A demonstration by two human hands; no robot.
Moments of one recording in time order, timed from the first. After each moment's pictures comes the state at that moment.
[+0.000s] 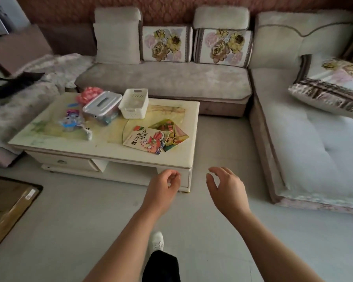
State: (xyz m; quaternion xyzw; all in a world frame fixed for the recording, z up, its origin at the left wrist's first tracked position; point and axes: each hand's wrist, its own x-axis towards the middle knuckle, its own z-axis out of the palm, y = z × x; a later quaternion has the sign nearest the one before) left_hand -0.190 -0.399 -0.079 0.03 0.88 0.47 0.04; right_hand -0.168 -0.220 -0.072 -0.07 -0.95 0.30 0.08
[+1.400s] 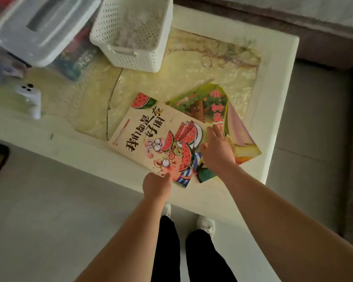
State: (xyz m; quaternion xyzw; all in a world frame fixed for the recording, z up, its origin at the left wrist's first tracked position) left_hand -0.686 -0.510 -0.455 -0.43 0.78 0.34 0.29; right_hand -0.774 -0.362 -0.459 -0.04 -0.95 0.21 -0.24
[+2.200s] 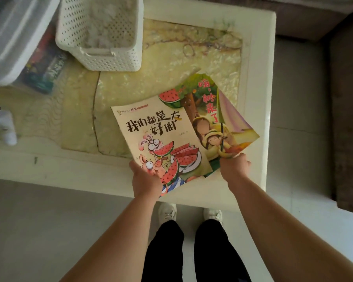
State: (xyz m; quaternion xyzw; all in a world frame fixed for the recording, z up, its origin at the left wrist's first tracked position) left_hand -0.703 -0.550 -0.463 -0.40 0.79 0.41 0.20; right_hand -0.720 -0.351 -0.476 -0.53 -0.74 0.36 -0.20
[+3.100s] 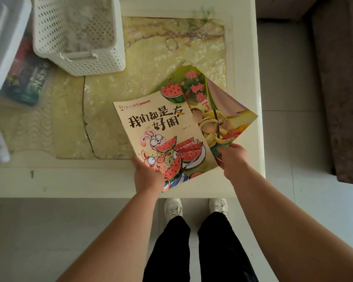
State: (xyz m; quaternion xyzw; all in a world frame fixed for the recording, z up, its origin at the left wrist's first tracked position) left_hand -0.705 -0.549 -0.463 -0.33 0.83 0.38 0.24; right_hand -0.716 -0.354 -0.470 -0.63 -0.53 0.56 -0.13
